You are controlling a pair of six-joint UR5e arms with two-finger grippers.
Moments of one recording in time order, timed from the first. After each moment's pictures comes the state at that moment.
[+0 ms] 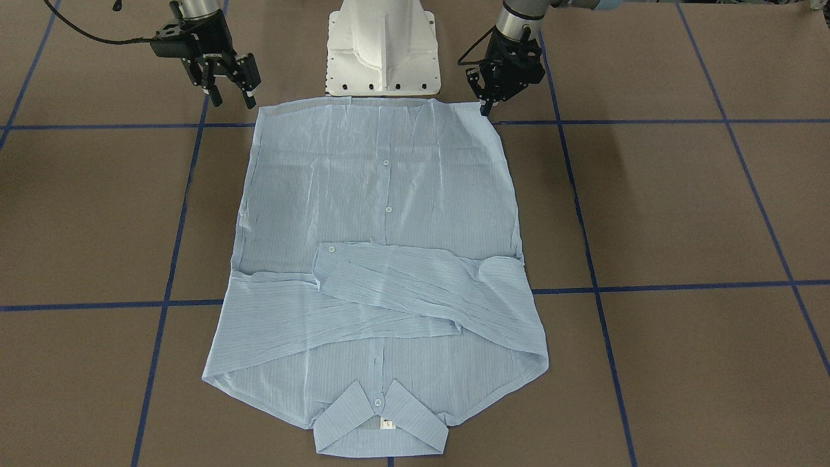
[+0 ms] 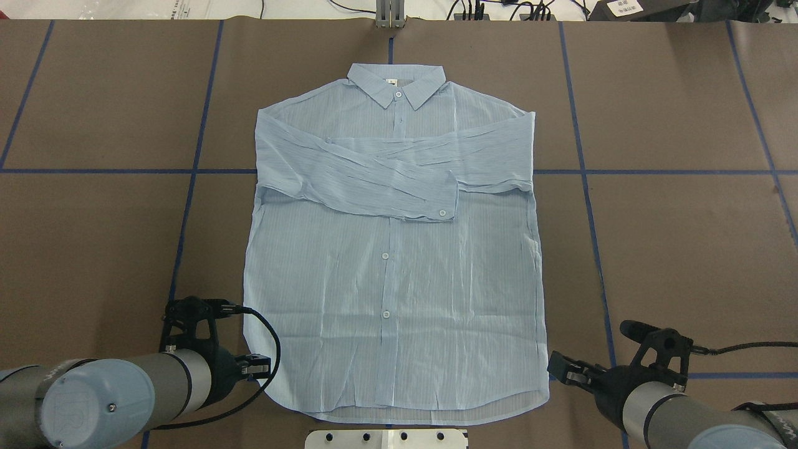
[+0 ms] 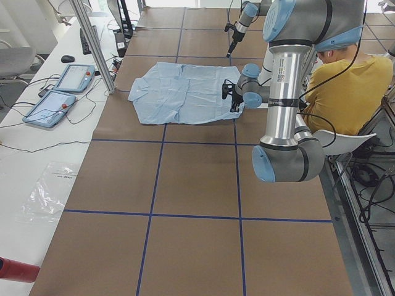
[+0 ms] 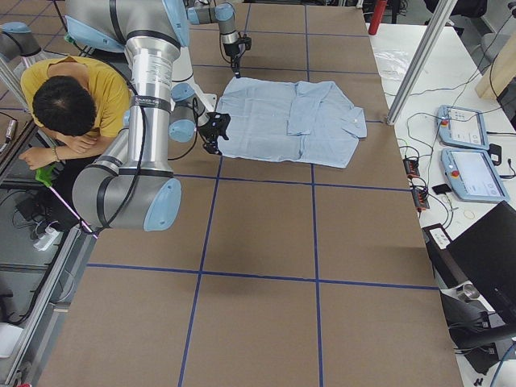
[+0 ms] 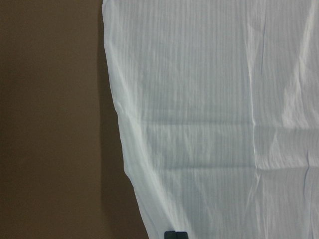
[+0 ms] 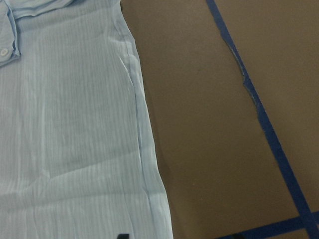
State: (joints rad) left arm -0.14 -1.66 -2.16 -1.87 -1.47 -1.48; right arm -0.04 -1.79 2.27 -1.20 1.17 1.90
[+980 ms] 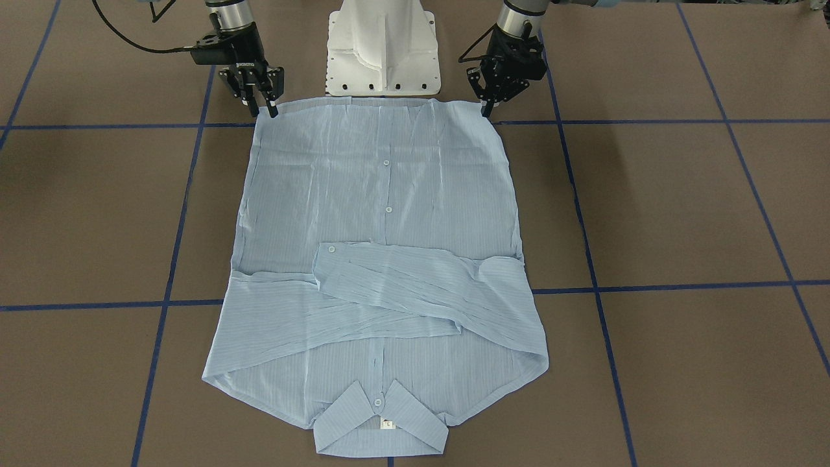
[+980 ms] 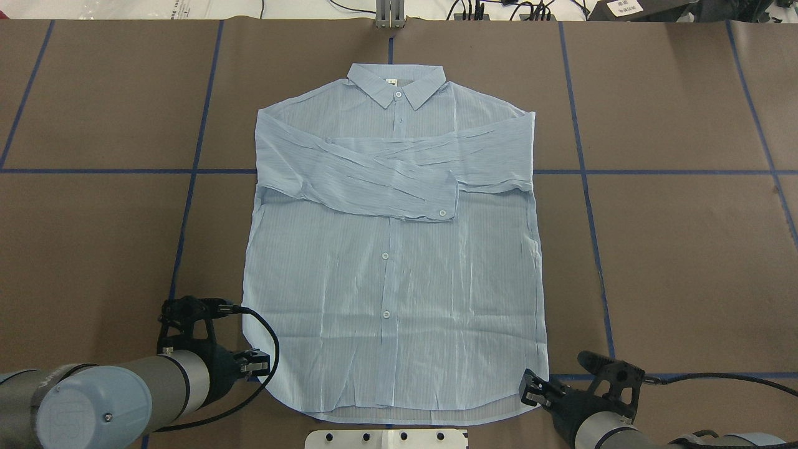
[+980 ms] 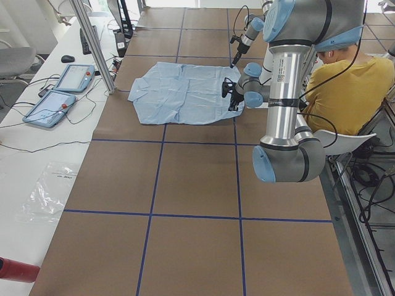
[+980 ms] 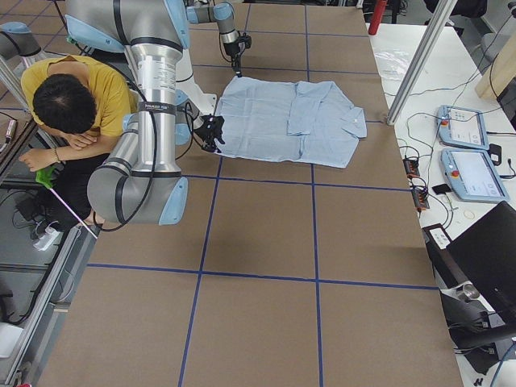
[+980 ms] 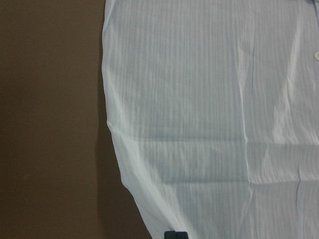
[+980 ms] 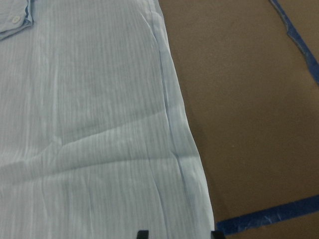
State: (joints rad) left arm -0.13 -1.66 -2.16 -1.87 -1.43 -1.48; right arm -0.11 -1.66 2.13 -1.20 1.05 1.94
